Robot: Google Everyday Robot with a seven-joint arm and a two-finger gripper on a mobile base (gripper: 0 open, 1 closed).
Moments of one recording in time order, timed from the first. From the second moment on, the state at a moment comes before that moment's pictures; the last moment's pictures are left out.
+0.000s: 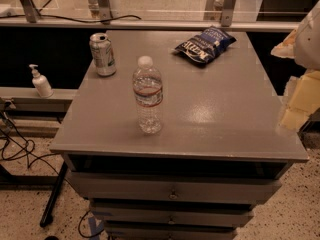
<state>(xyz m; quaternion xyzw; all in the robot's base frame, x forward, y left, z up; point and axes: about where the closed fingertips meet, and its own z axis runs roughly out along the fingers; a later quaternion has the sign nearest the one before) 0.438 -0.217 0.976 -0.60 0.78 -0.03 0.16</state>
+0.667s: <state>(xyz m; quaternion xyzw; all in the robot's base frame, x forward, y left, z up) 0.445 -0.221 0.976 -0.60 0.78 -0.04 0.17</state>
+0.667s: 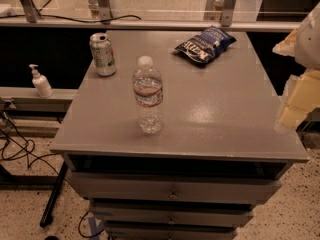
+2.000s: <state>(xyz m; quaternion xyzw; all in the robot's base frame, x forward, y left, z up) 0.658 -0.289 0.917 -0.44 0.81 0.01 0.38</state>
